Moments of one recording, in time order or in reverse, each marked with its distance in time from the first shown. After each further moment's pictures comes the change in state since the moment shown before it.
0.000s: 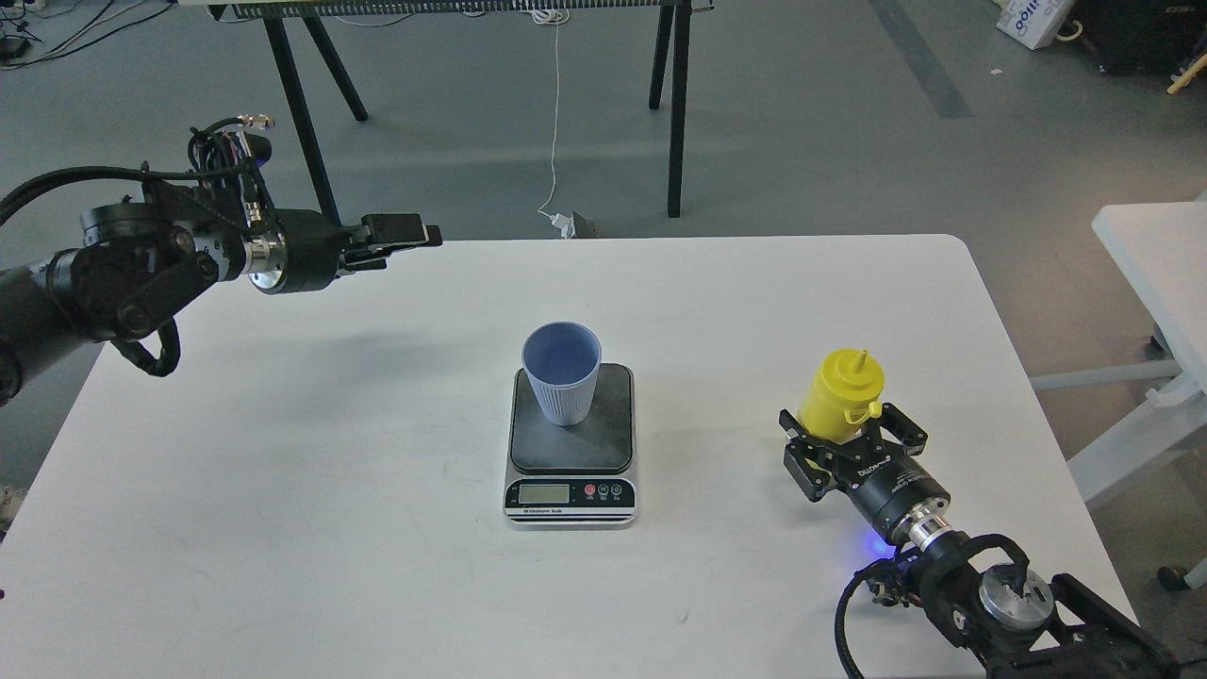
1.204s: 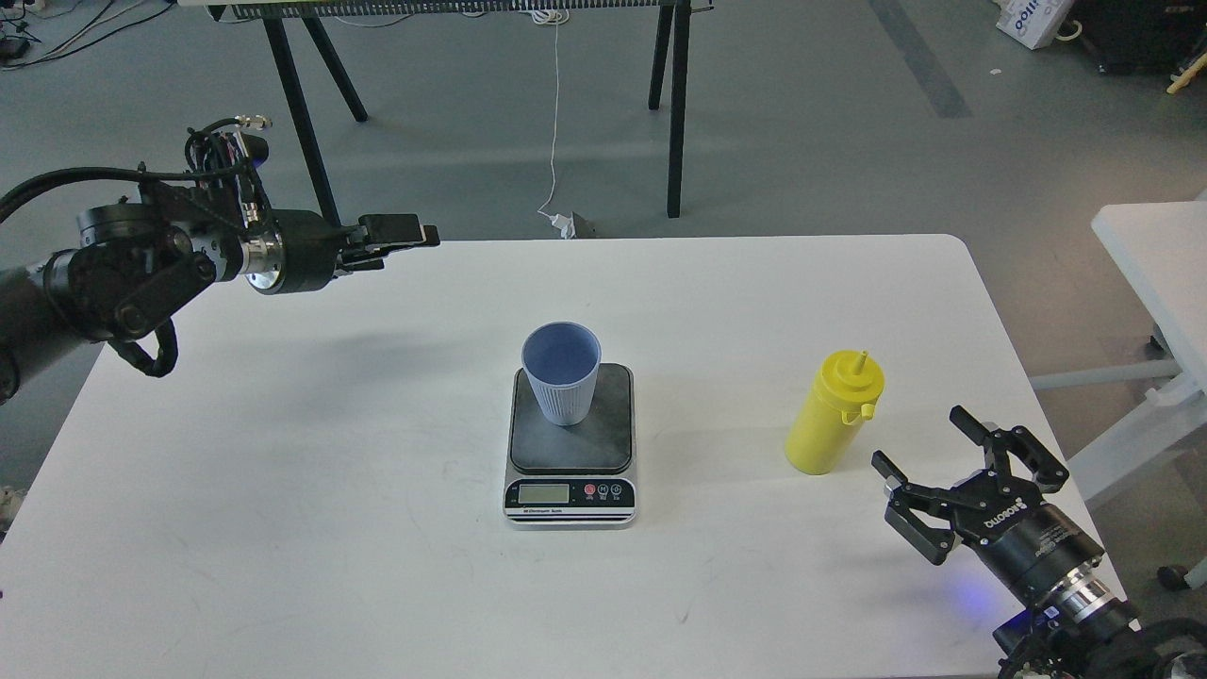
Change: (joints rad) left arm 0.001 0.002 -0.002 0.001 -0.002 0.000 0.000; right arm -0.400 -0.345 0.184 0.567 -0.009 0.000 0.003
